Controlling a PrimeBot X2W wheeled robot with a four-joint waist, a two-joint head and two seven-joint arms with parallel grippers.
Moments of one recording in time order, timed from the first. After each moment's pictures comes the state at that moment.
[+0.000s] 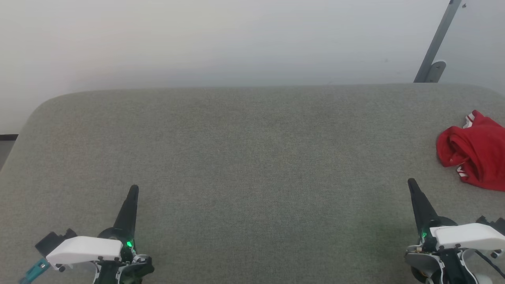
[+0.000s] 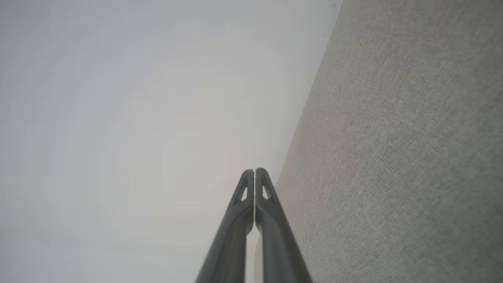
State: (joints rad) left arm -0.08 0.07 0.11 0.24 -1.49 -0.13 0.08; right arm -0.09 -0.05 -0.12 0.26 1.45 0.13 0.07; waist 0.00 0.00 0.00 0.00
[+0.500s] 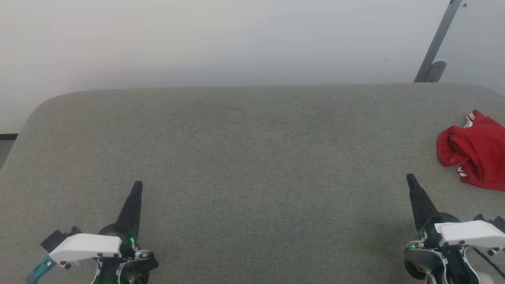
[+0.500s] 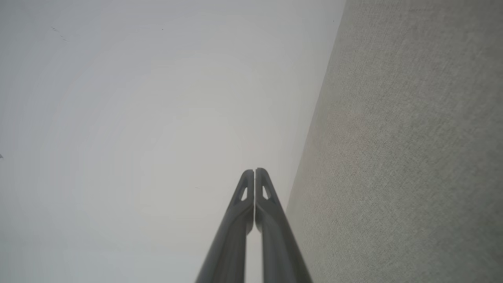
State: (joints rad) left arm -0.09 0.06 0.11 0.25 -1.57 -0.13 0.10; right arm -0.10 -0.05 -0.12 0.25 1.55 0.13 0.10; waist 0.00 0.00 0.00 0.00
